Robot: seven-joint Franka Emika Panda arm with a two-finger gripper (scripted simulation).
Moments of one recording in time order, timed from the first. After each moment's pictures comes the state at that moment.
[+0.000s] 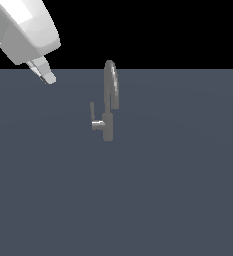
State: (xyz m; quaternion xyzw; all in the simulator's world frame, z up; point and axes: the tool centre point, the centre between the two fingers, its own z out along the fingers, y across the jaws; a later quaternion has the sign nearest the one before) arm -0.133 0.133 0.275 0.90 -0.38 0.19 0.11
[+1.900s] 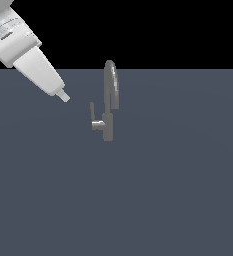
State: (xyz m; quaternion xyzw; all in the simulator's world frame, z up) arm -0.057 0.138 0.221 0.83 -0.48 0.25 0.15
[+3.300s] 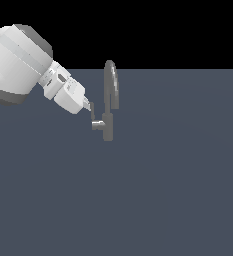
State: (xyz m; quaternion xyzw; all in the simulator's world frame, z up) arm 0.061 0.098 0.159 0.69 -0.61 0.32 0.20
